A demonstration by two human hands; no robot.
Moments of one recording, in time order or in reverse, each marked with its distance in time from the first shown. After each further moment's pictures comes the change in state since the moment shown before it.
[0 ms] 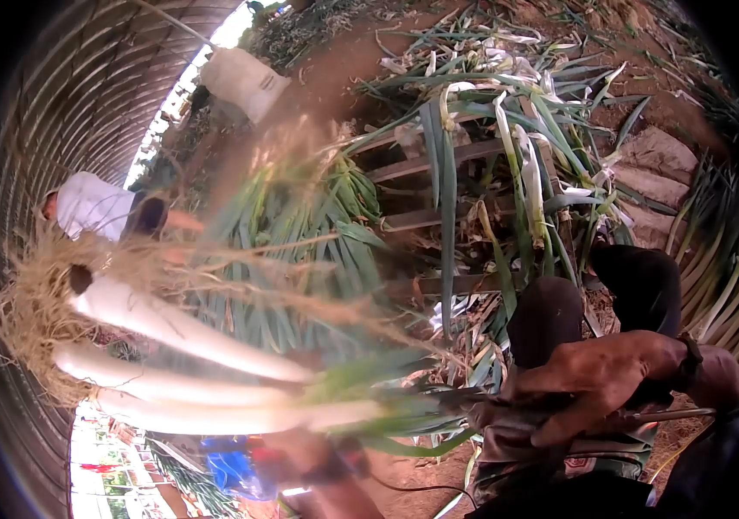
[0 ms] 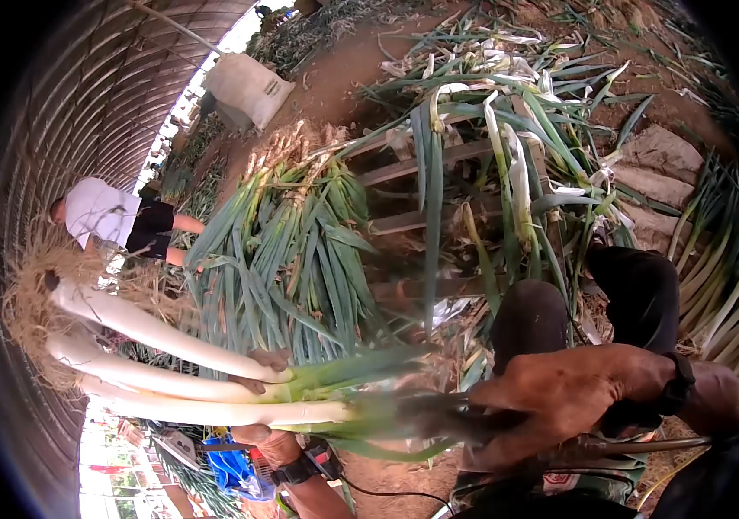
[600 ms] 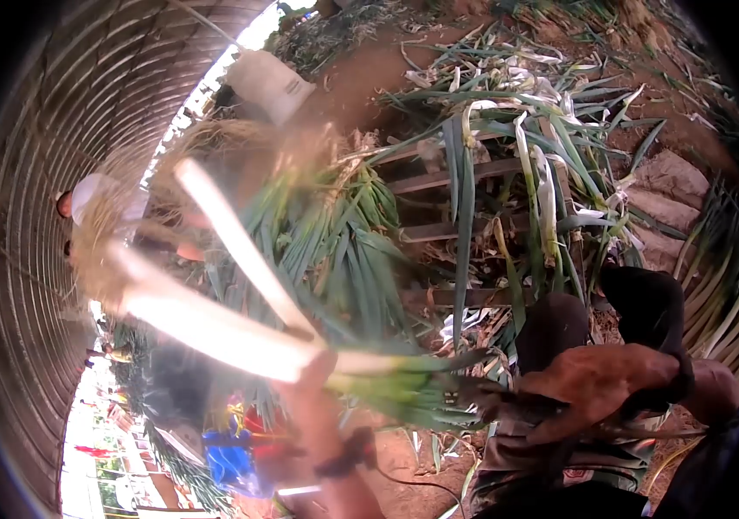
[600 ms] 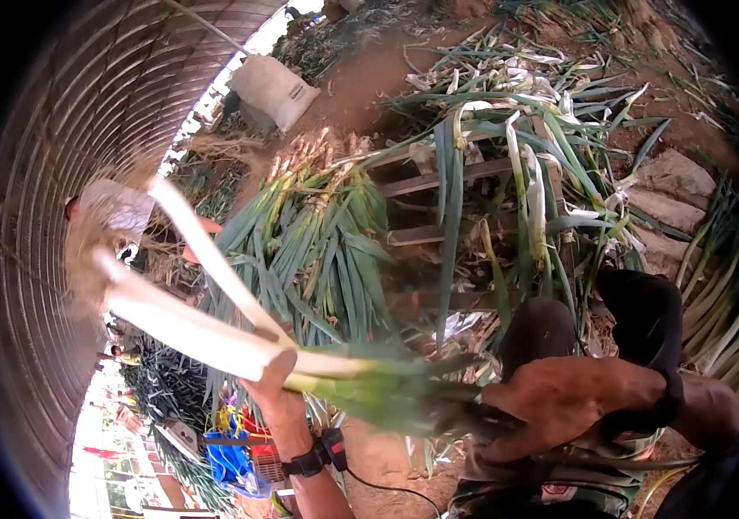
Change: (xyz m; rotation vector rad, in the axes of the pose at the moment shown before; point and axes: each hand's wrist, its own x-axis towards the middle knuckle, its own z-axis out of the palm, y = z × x) left_hand 0.023 0.019 0.051 0.322 0.635 -0.242; right_hand -0.001 -0.003 -0.001 -0.238 0.037 -0.130
